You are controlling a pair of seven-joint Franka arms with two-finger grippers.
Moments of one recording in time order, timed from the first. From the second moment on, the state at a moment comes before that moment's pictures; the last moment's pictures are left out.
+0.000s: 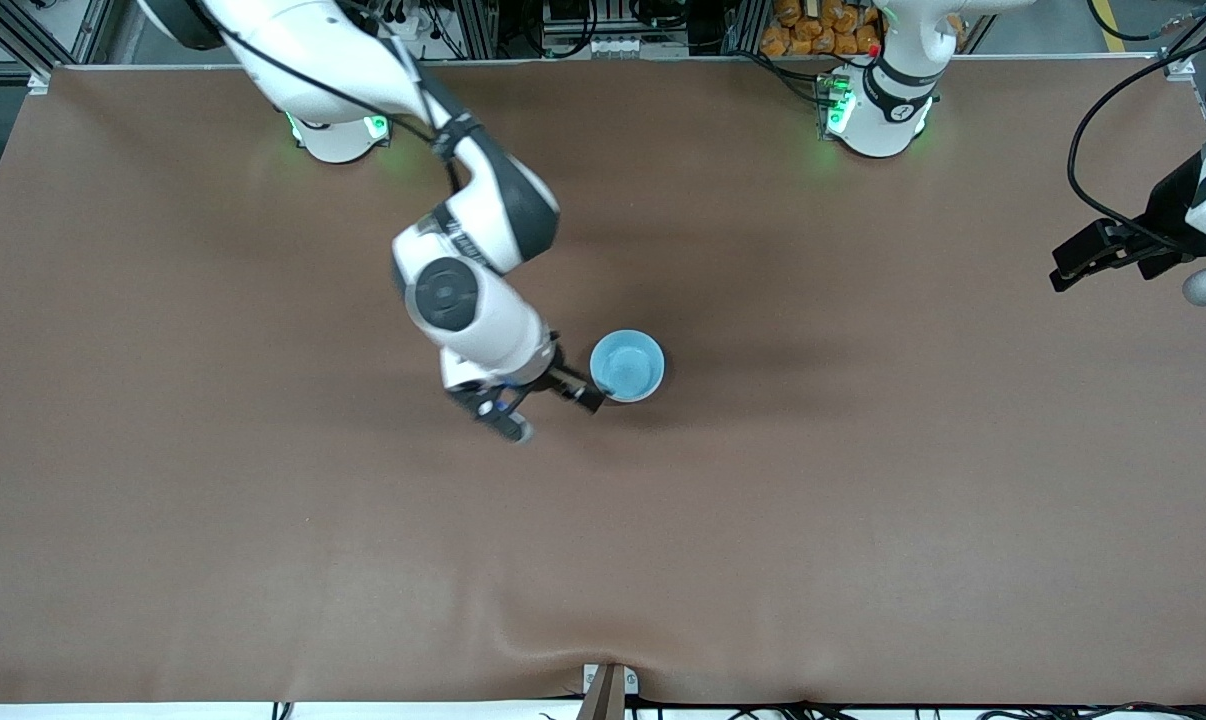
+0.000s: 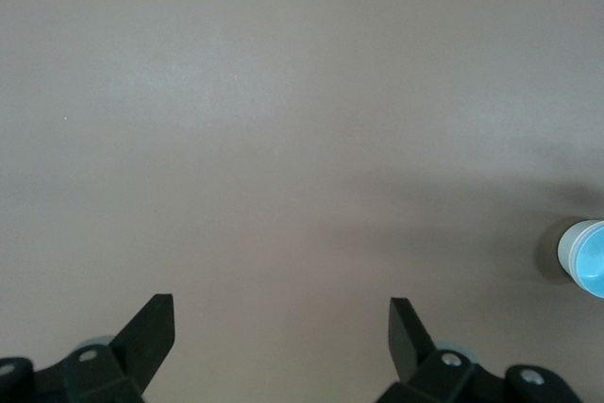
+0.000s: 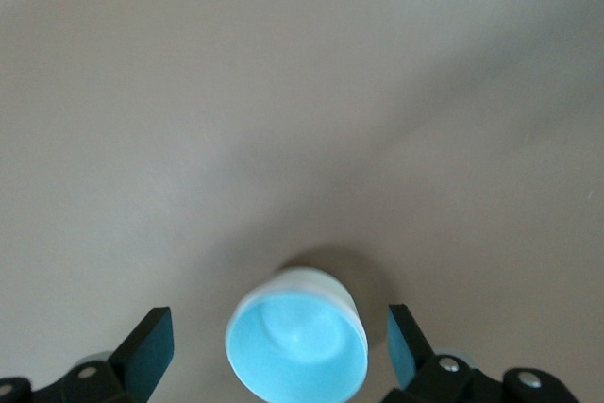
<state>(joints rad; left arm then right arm) -0.01 -0.01 -0.04 -1.60 0.01 1.62 -0.19 0.49 0.65 0.10 -1.36 0.18 2.13 1.13</state>
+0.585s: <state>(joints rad) -0.01 -0.01 -0.04 -1.60 0.01 1.62 -0.19 0.15 0.60 0.13 -1.29 0.15 2.02 0.62</state>
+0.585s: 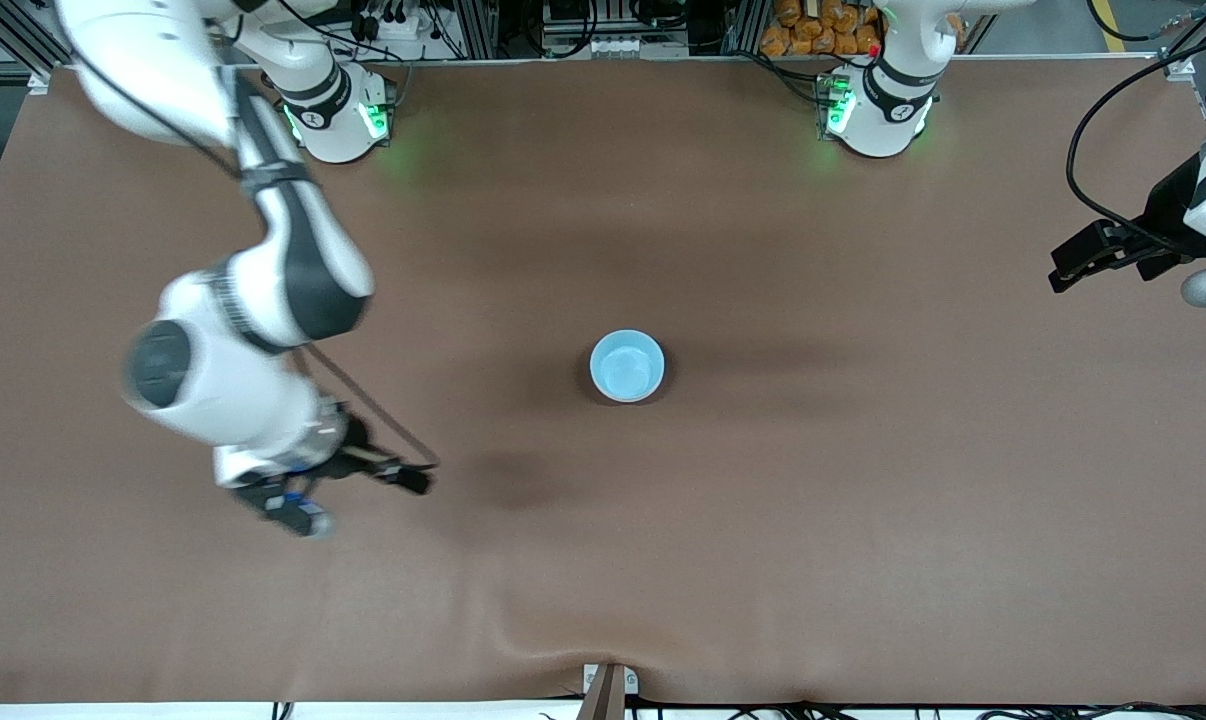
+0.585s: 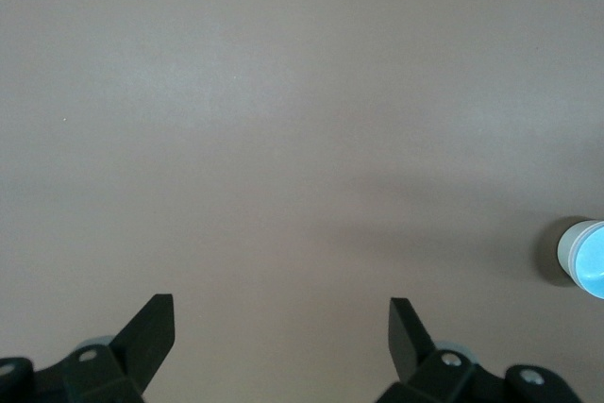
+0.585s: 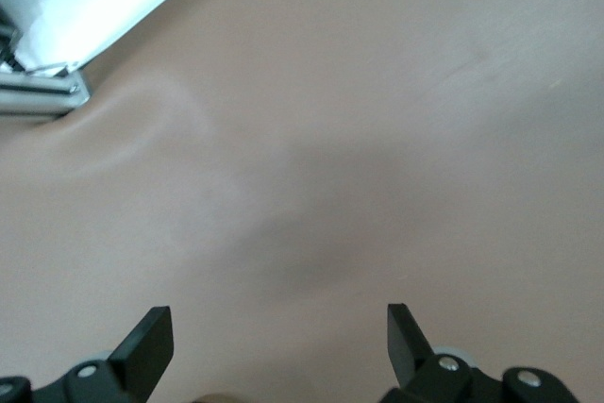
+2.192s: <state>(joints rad) -0.01 0.00 -0.05 -1.60 0.01 1.62 -0.18 0.02 -0.07 0.05 -1.56 -0.07 1.50 0.04</state>
